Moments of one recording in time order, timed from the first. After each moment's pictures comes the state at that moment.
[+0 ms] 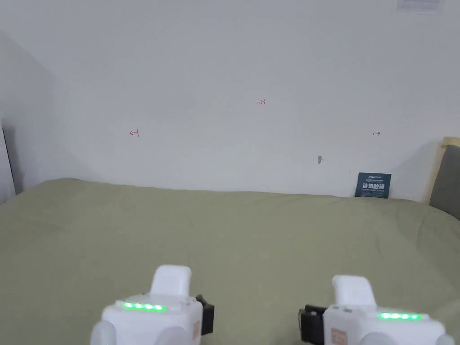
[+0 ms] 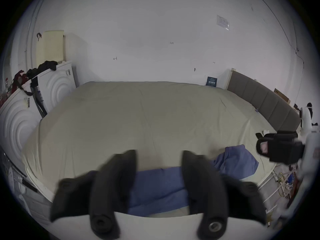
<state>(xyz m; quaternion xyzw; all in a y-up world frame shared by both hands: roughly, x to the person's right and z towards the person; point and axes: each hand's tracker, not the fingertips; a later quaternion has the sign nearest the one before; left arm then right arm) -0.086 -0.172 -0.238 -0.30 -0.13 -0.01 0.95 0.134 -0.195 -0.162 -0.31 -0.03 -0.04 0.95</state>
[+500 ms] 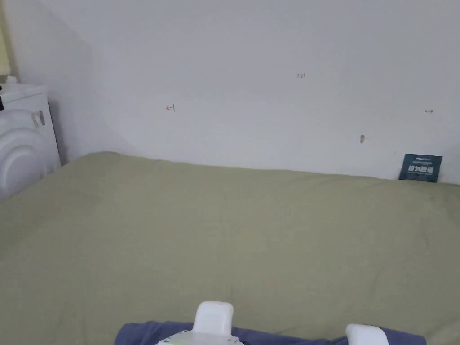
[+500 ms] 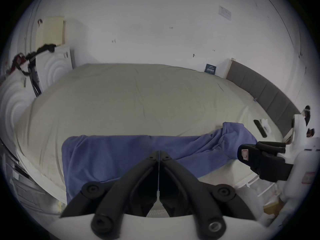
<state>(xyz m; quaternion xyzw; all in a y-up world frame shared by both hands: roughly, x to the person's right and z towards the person) -0.109 -0.236 -0.224 -0.37 -0.17 0.04 0.91 0.110 -0.267 -0.155 -0.36 -0.03 -0.04 0.93</state>
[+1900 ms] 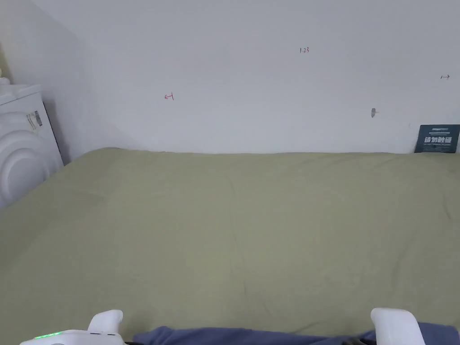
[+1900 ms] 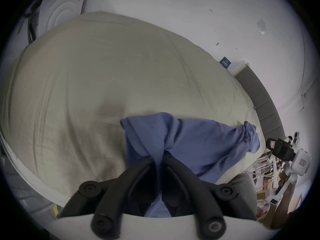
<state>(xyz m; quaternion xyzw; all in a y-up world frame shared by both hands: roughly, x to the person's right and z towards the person) -0.284 -0.289 -0.320 -0.49 -0.18 0.12 0.84 0.124 -0.242 -0.166 -0.37 0.04 -0.08 0.92</state>
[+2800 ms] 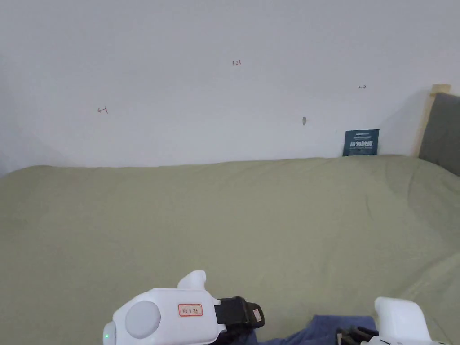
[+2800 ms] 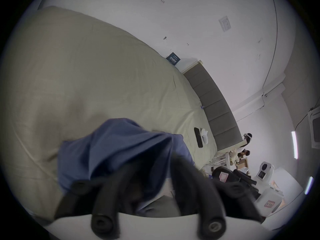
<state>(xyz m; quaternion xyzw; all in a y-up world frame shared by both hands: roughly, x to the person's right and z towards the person) -0.042 -0.240 -0.339 -0.47 -0.37 0.24 0.77 0.197 -0.207 -0.120 -0.31 -0.03 -0.14 0.94</state>
